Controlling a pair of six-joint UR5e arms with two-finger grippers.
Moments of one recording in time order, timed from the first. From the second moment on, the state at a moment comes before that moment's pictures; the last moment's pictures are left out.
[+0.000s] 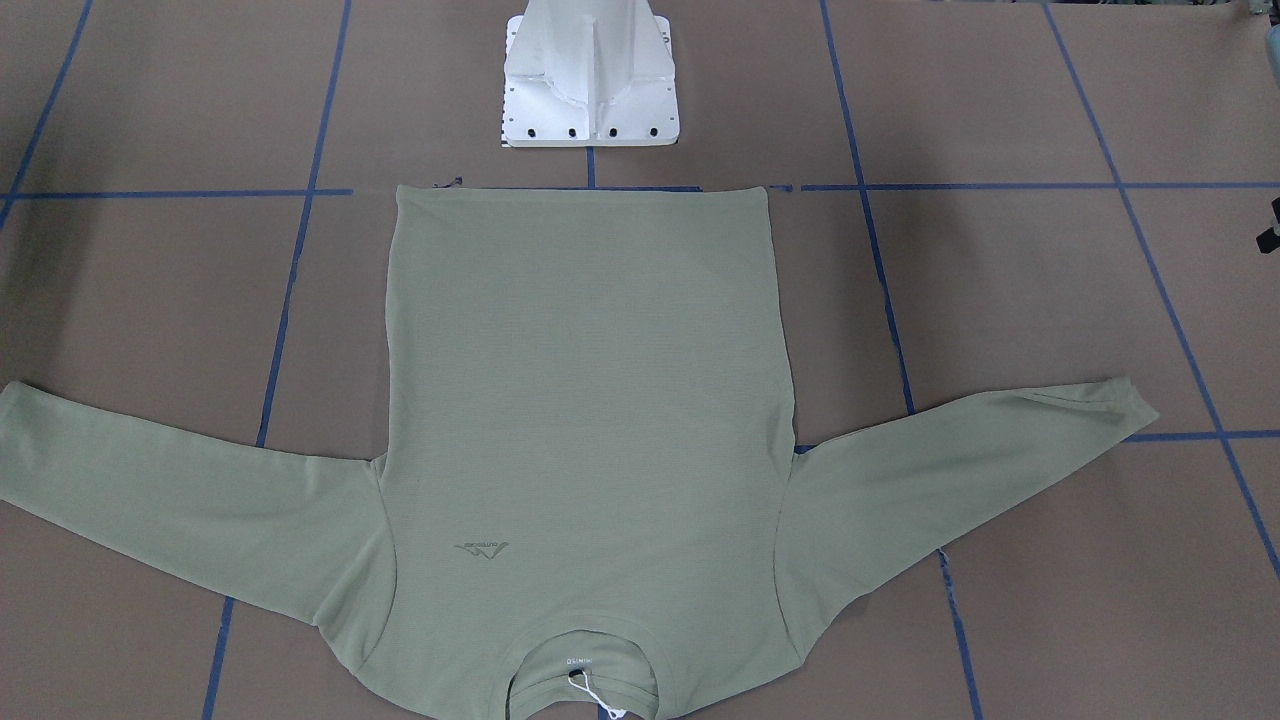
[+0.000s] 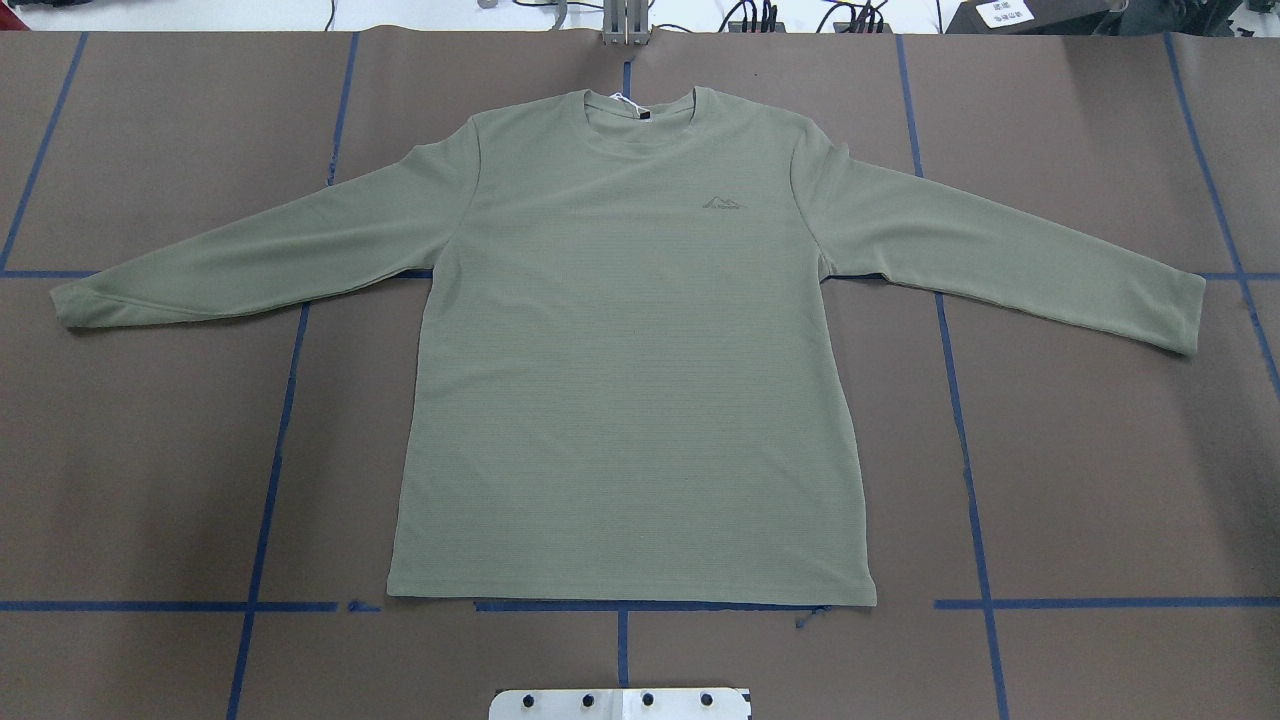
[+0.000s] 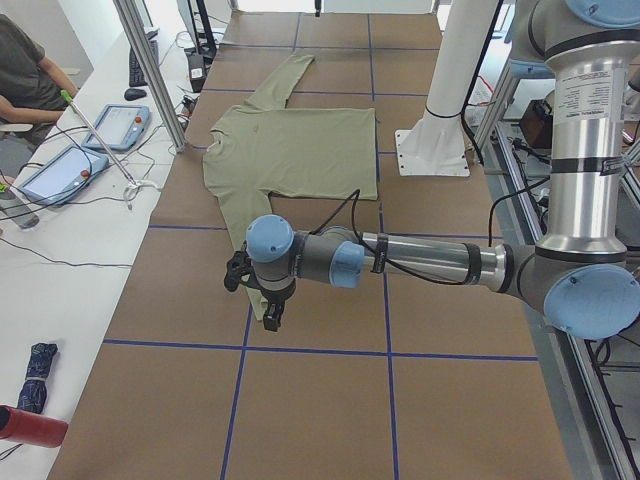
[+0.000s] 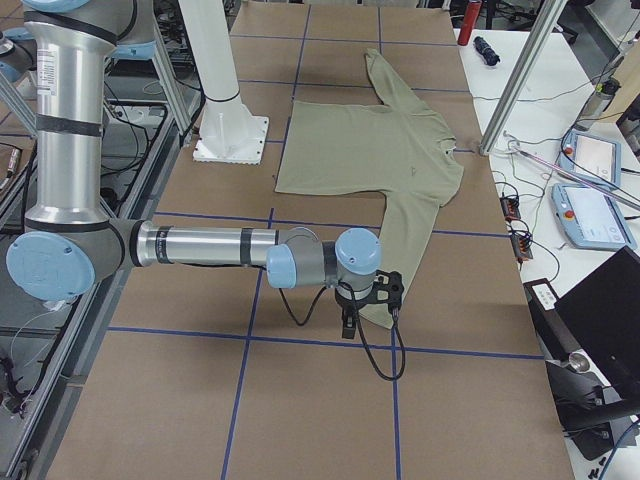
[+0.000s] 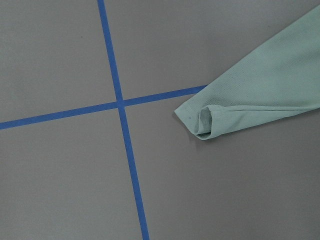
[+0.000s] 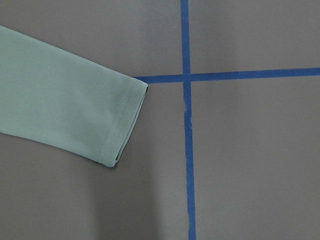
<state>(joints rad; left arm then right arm) -1.50 -1.54 -1.66 -1.65 -2.42 0.01 1.49 -1.67 1.67 -1.47 2.38 0.17</state>
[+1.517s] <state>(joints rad) -1.50 -1.56 -1.63 -1.68 -2.39 -0.01 1.42 -1.66 1.66 -1.49 2.39 0.07</state>
